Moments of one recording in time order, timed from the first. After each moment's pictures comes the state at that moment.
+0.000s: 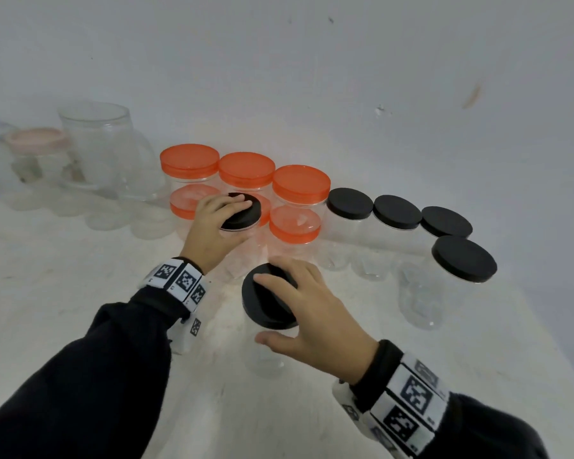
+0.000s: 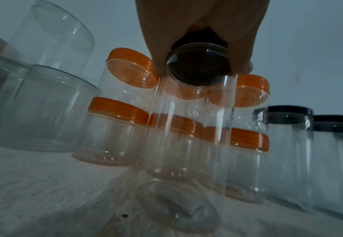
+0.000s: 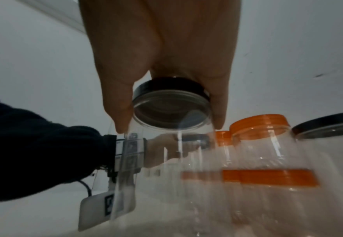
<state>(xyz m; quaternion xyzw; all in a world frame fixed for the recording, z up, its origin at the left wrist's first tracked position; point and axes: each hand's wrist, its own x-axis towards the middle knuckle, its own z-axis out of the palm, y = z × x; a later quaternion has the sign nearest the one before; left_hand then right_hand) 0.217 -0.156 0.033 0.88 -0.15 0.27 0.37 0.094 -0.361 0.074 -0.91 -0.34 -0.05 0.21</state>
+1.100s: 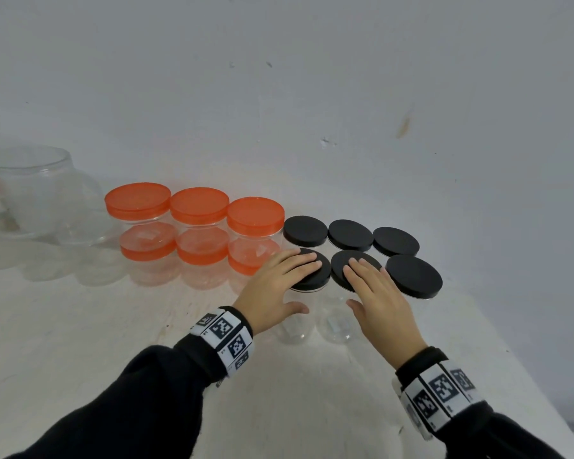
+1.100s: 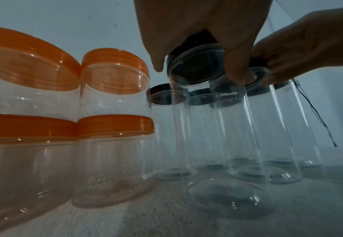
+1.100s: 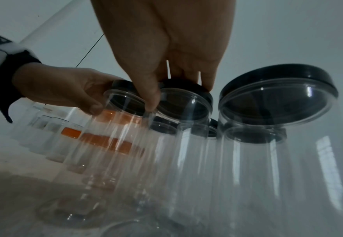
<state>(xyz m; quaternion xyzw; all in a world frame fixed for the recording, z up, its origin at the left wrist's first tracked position) 0.212 -0.287 0.032 0.85 -0.40 0.19 0.30 0.155 -0.499 0.039 -0.93 -0.17 -0.34 0.00</state>
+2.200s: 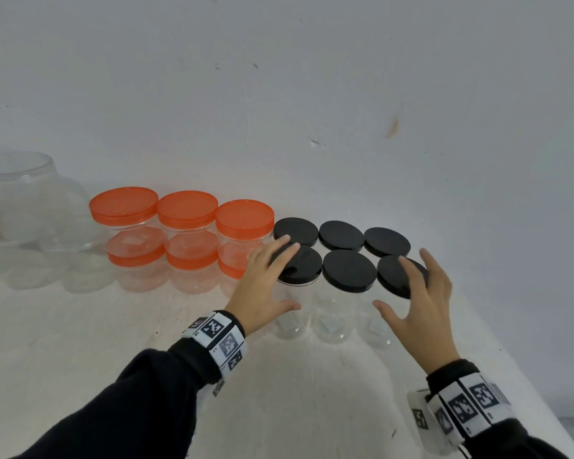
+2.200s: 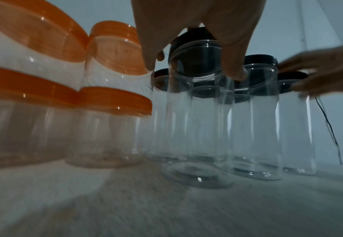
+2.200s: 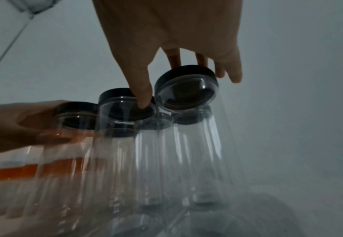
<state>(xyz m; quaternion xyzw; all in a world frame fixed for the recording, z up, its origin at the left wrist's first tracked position) 0.221 -0.292 0.028 0.85 -0.33 0.19 0.36 0.140 -0.550 0.044 -0.92 0.00 -0.33 0.20</state>
